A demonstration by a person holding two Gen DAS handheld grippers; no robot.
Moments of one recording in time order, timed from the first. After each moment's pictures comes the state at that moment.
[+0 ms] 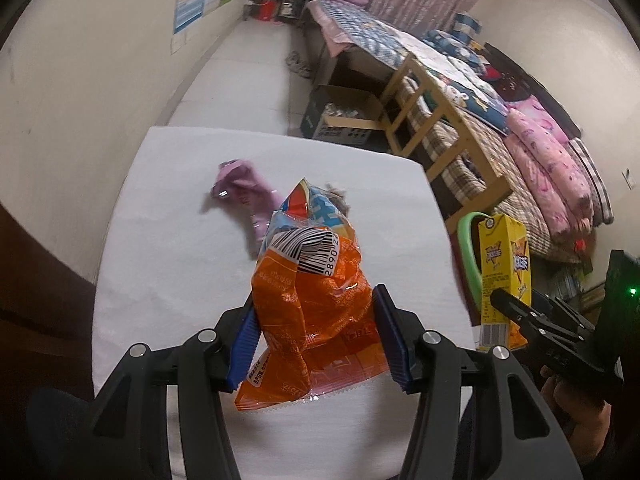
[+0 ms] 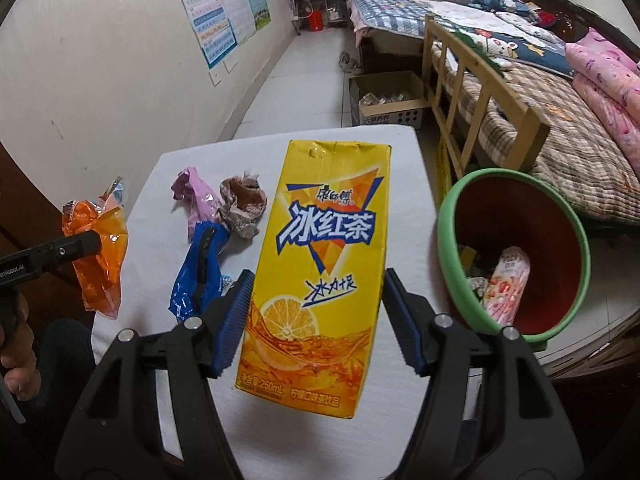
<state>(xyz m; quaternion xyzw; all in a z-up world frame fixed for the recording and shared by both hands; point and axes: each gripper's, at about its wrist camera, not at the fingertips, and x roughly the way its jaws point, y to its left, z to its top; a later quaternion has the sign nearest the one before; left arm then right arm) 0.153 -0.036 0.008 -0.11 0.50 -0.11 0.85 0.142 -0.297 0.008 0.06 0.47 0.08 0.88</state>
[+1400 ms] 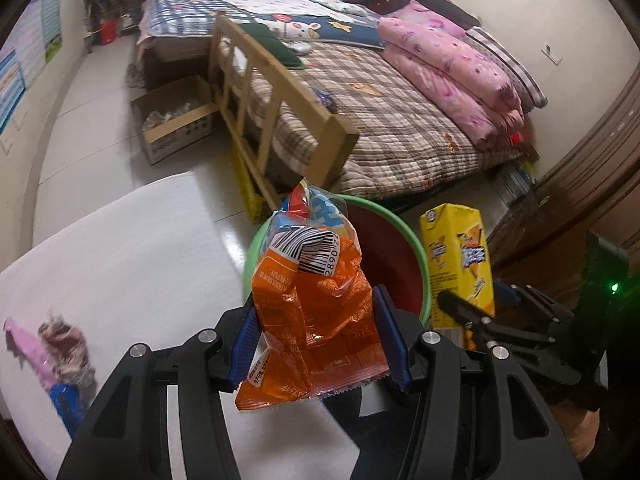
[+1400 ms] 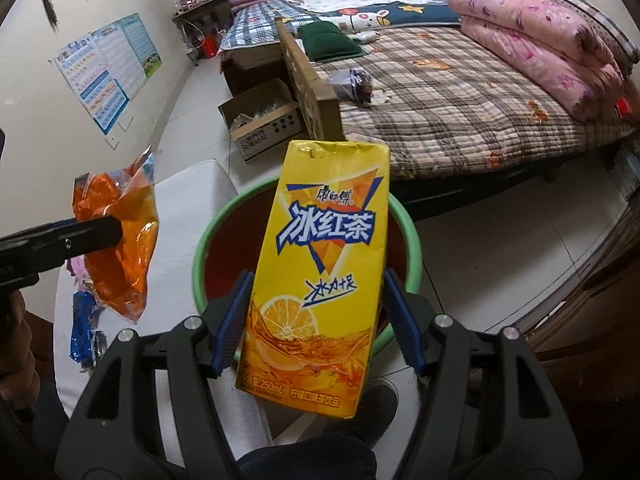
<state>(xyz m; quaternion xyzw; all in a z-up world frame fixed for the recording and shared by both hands) 0.237 -0.358 0.020 0.02 0.52 -0.31 0.80 0.151 -0.545 -0.014 0.14 0.47 -0.06 0.87</state>
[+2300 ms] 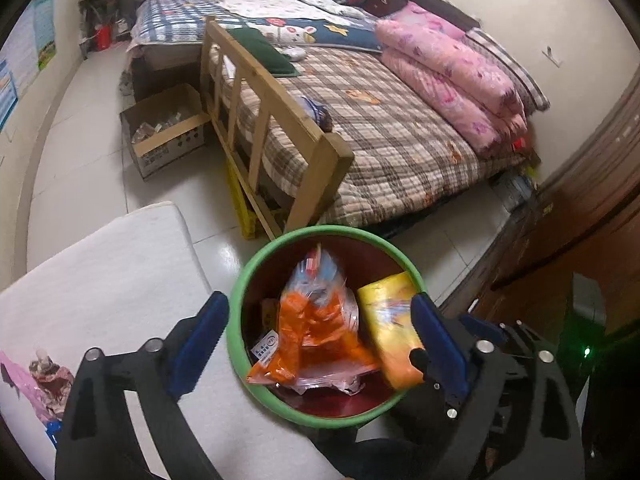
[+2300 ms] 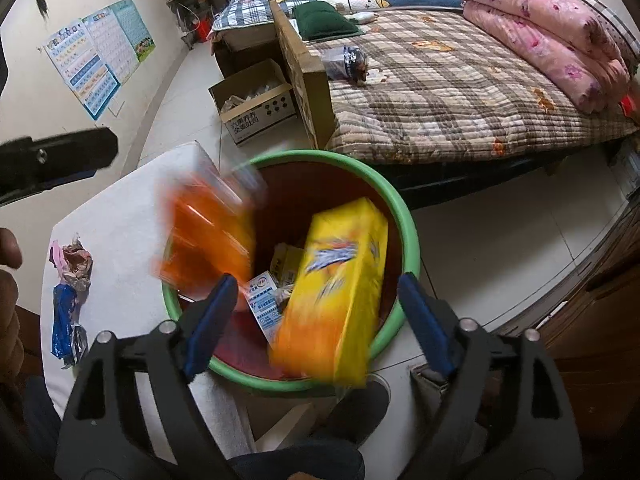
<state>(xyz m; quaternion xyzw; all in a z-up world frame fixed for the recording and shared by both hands) 0.271 -0.386 0.017 0.01 0.51 -0.30 0.80 0.164 -0.550 -0.038 0.13 0.49 -0.06 0.86</state>
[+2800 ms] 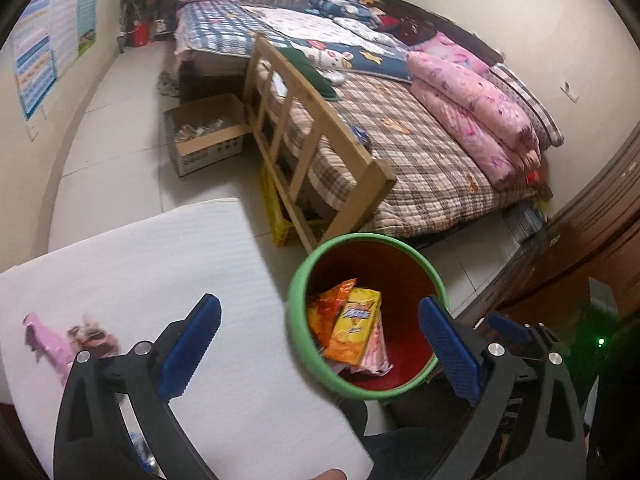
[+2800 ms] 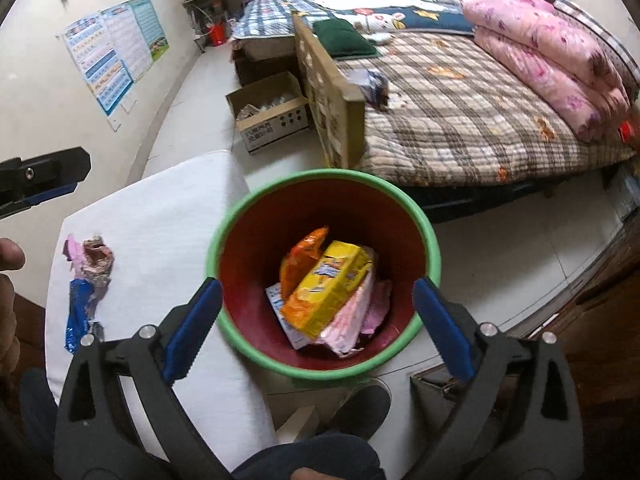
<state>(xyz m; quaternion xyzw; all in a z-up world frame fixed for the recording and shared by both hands) 0.255 -0.299 0.046 -0.02 0.49 -0.26 0.83 0.157 -0.502 0.003 0.10 0.48 -0.05 0.87</state>
